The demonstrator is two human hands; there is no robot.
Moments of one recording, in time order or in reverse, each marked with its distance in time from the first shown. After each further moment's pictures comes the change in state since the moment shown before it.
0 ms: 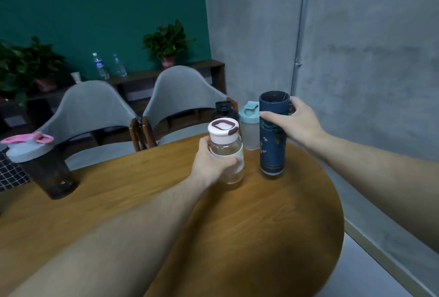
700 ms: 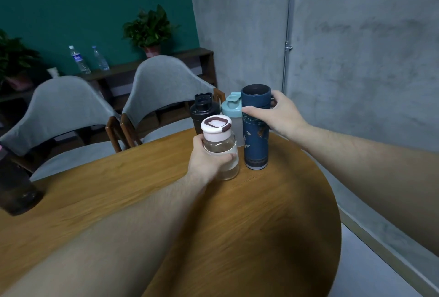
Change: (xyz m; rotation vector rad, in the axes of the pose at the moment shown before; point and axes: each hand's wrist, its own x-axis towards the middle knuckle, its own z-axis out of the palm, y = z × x) left_hand 0.046 -0.022 0.053 0.013 -0.010 -0.077; right_hand 0.050 0.049 0.006 -0.012 -0.077 0.029
